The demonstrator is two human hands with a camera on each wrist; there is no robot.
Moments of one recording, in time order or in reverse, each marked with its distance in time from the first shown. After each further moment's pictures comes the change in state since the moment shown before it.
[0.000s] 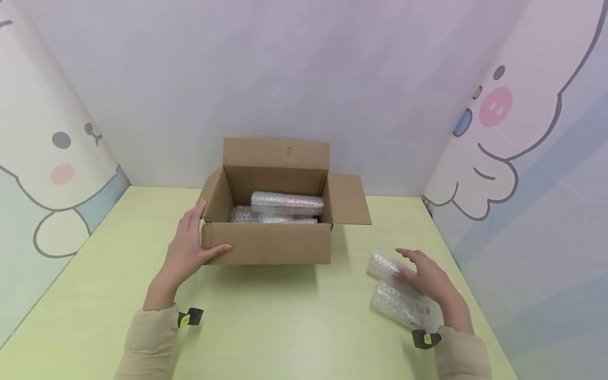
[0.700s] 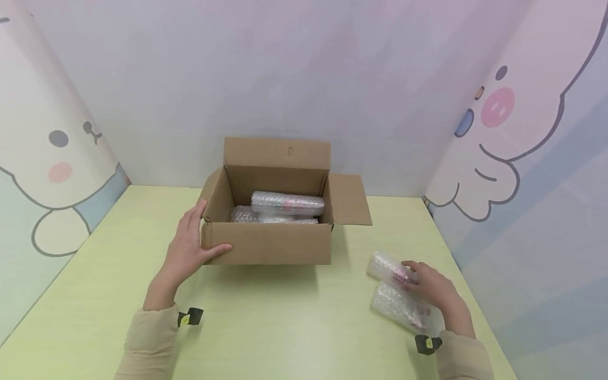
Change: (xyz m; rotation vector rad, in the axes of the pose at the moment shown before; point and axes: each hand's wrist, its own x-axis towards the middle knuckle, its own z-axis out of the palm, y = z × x) left_hand 0.000 0.001 -0.001 -0.006 0.000 0.002; right_hand -0.005 0.015 0.006 -0.088 -0.189 0.129
